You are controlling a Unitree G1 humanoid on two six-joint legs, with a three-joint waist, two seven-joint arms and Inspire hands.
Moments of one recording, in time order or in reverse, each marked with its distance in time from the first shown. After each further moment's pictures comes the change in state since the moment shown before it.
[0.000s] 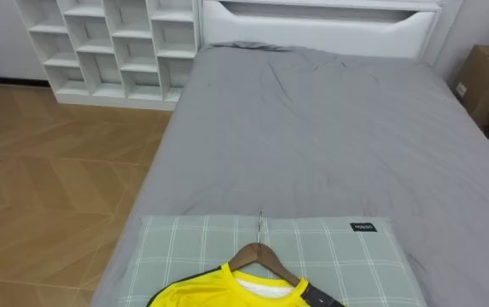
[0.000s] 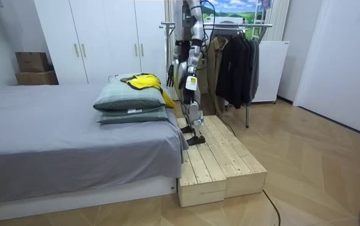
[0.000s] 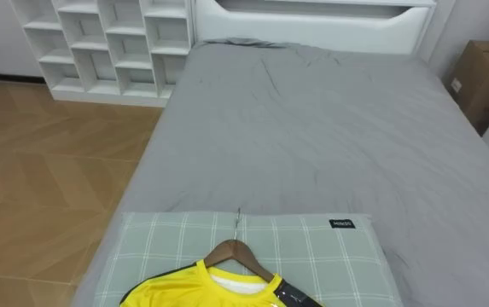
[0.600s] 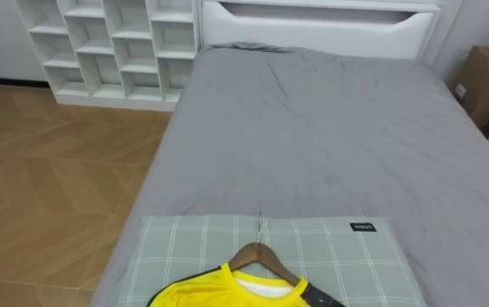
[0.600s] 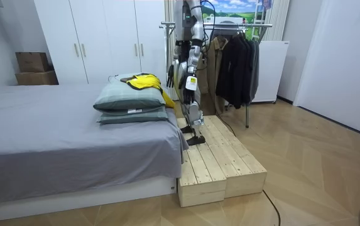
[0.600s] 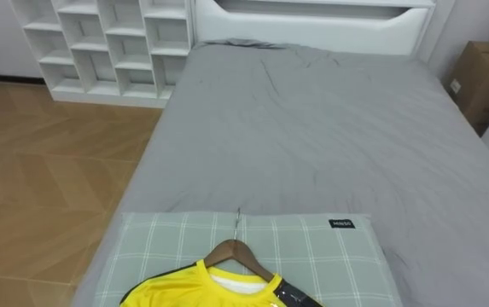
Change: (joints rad) left arm 0.000 0.001 0.006 0.002 0.000 0.000 -0.016; right arm 0.000 0.018 -0.002 0.002 0.001 0.000 0.040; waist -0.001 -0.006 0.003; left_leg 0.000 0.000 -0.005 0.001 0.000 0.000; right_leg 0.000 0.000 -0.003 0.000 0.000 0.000
